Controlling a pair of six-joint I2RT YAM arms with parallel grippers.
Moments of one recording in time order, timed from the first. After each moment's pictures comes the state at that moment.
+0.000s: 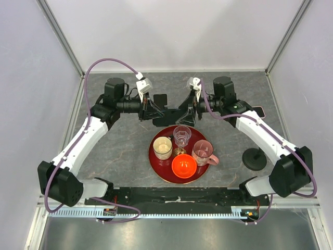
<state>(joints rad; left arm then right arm) -0.36 1.29 1.17 -0.32 0.97 0.13 0.44 1.41 1.19 -0.21 -0.96 -0.17</state>
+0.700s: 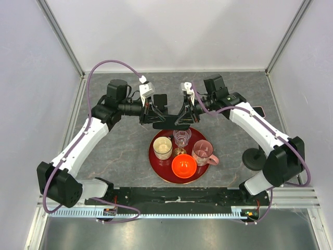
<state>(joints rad) -0.40 1.29 1.17 -0.39 0.99 0.20 0.48 1.51 1.33 -0.50 -1.06 -0.45</state>
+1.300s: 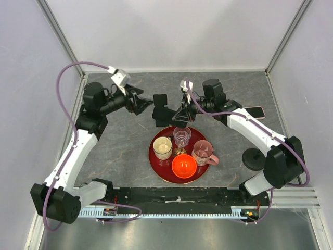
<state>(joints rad) -0.26 1.14 1.07 -0.08 0.74 -0.02 0.51 1.51 1.21 -0.24 -0.86 -0.19</state>
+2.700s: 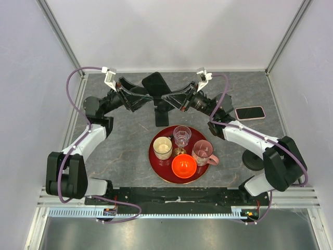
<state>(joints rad) -0.14 1.35 0.83 1.08 1.00 -0.95 0.57 1.48 0.95 0.96 -0.58 0.71</state>
